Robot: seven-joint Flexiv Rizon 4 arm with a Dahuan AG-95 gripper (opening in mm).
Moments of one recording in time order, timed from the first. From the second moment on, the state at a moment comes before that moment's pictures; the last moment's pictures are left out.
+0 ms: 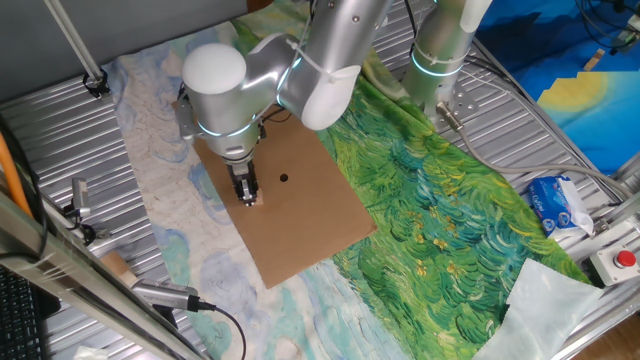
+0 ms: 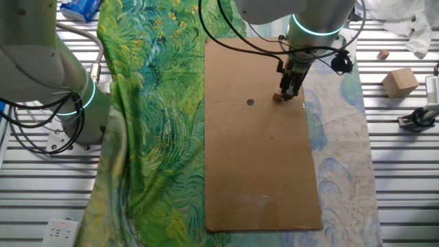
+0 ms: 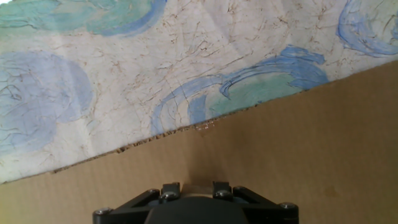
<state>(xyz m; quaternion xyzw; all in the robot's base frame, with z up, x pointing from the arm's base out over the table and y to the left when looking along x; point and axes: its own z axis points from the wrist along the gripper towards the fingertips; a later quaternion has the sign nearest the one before) 0.545 0.069 0.034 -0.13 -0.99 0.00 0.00</state>
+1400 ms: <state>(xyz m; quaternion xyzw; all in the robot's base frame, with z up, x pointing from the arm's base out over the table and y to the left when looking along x) 0.548 0.063 0.069 -0.11 -0.99 0.07 -0.01</state>
